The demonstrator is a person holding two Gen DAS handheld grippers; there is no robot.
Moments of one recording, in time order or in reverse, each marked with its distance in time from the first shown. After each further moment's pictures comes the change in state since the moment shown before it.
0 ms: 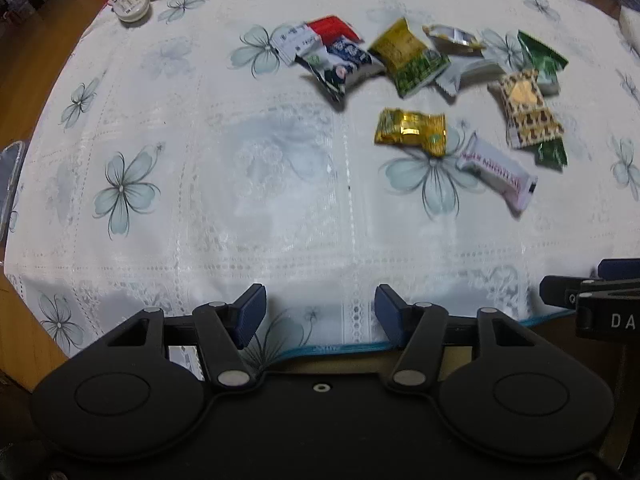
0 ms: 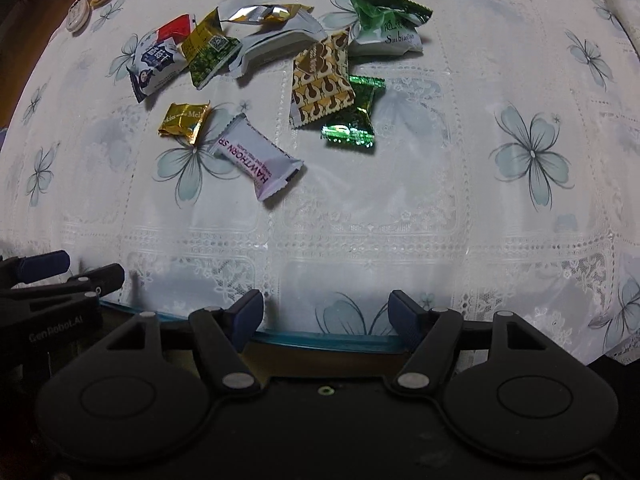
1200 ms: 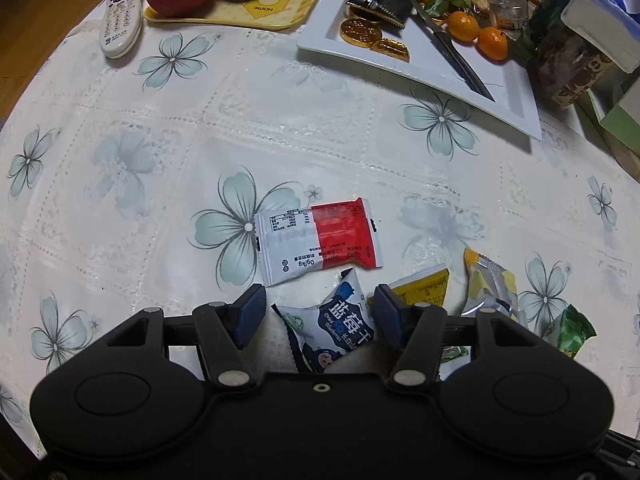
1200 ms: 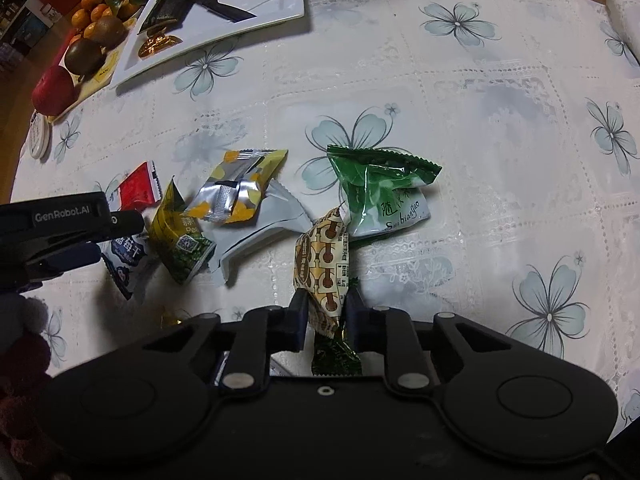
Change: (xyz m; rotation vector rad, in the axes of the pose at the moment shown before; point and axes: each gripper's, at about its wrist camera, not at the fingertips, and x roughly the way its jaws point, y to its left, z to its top) left arm 0.055 0.024 0.155 -0.304 -0.024 -0.095; right arm 0.022 -0.021 0.128 0.173 -0.029 0.035
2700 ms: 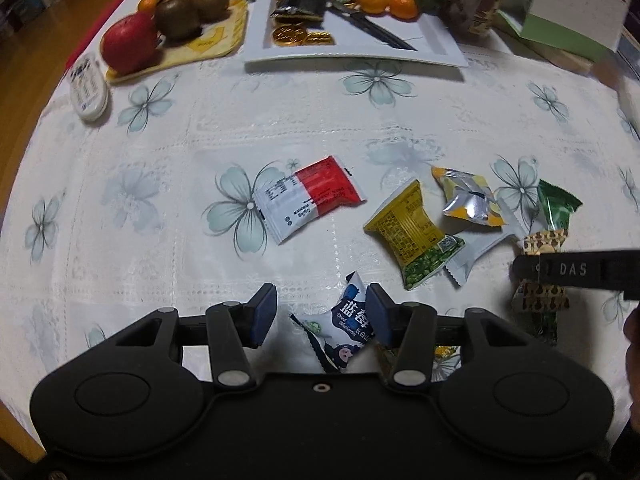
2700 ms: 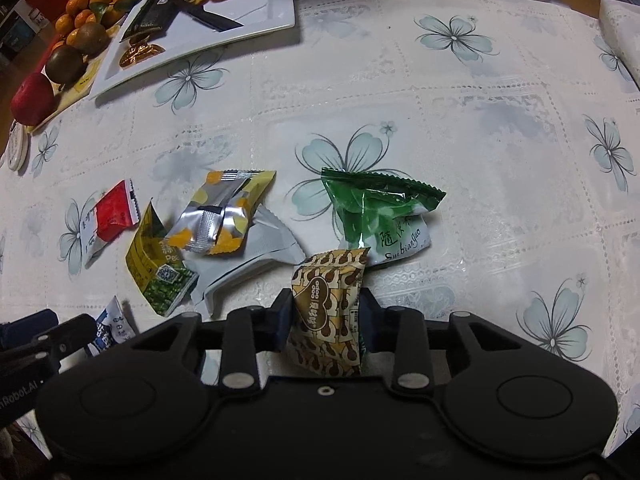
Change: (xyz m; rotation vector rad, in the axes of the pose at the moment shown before) left arm -0.035 -0.007 -0.054 0.385 -0.065 0.002; right arm 0.016 0.007 0.013 0.009 -0.060 -0.073
